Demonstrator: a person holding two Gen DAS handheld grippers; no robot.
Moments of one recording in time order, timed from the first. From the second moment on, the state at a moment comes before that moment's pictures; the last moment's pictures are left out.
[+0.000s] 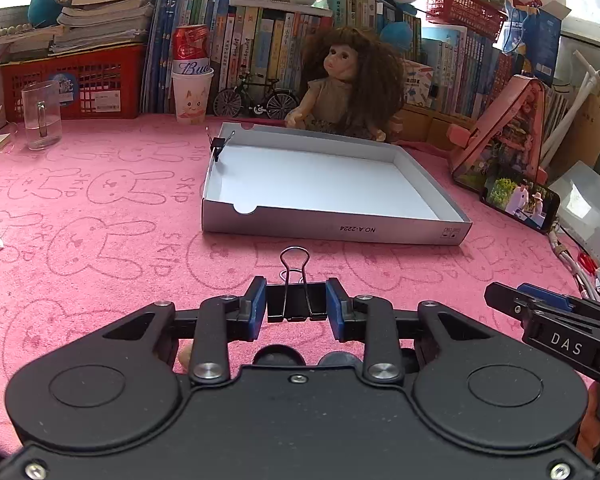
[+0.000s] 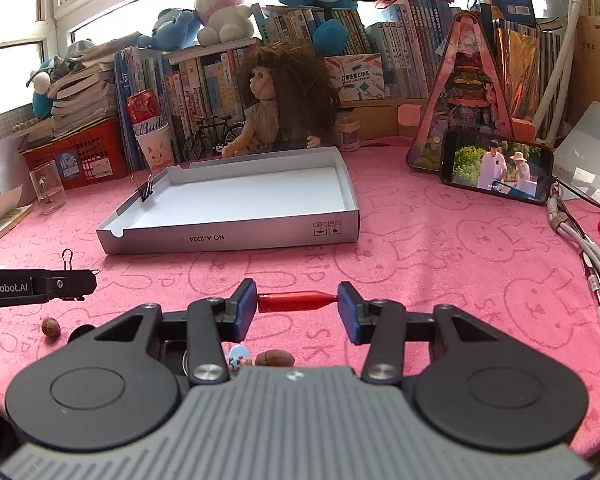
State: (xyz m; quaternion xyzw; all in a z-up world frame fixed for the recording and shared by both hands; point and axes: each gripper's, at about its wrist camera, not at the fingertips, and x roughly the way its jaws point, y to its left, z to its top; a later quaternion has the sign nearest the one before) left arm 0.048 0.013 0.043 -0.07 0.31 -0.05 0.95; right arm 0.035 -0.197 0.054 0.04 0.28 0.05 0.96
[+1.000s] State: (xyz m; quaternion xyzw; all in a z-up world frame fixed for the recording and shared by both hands) left arm 0.190 0.013 0.054 -0.10 0.33 -0.07 0.94; right arm 0.162 -0.196 0.072 0.07 0.31 0.09 0.94
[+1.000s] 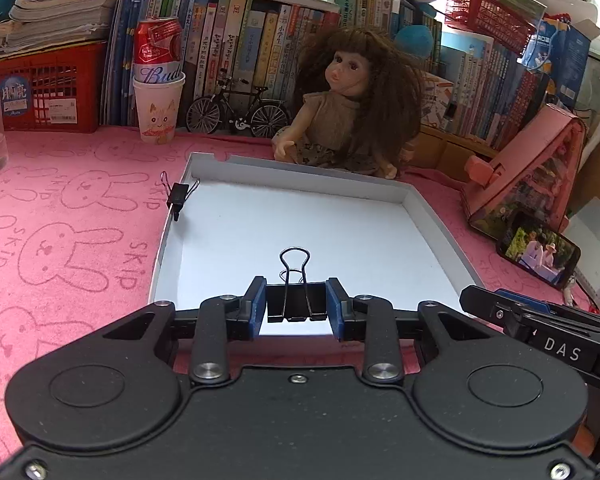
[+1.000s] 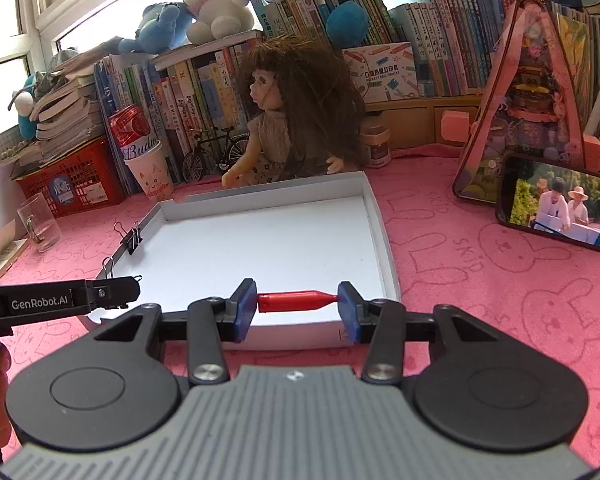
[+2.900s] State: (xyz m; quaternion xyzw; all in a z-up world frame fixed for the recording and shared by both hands) left arm 0.256 0.008 0.032 -0.13 0.36 -0.08 0.92; right arm 0.251 -0.206 0.050 0.14 0.40 0.09 0.90
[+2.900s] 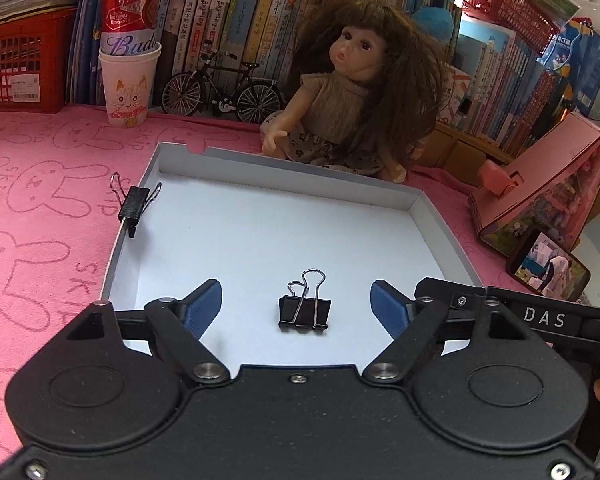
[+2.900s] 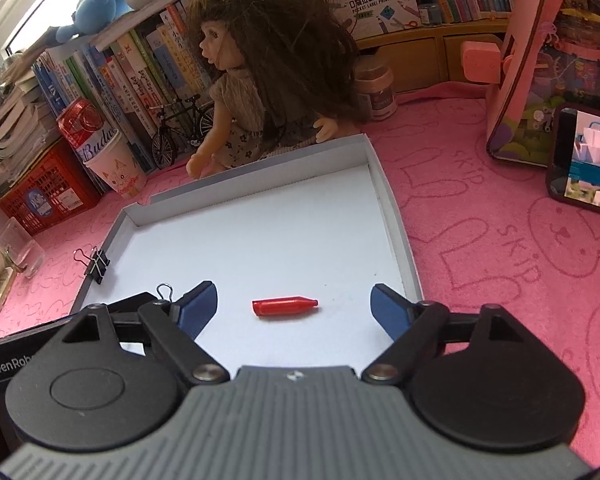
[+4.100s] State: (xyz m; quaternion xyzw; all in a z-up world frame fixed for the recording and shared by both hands) left arm 0.106 0.025 0.057 -0.05 0.27 -0.10 0.96; right arm 0.123 -0.210 0.079 0.08 0.25 0.12 0.96
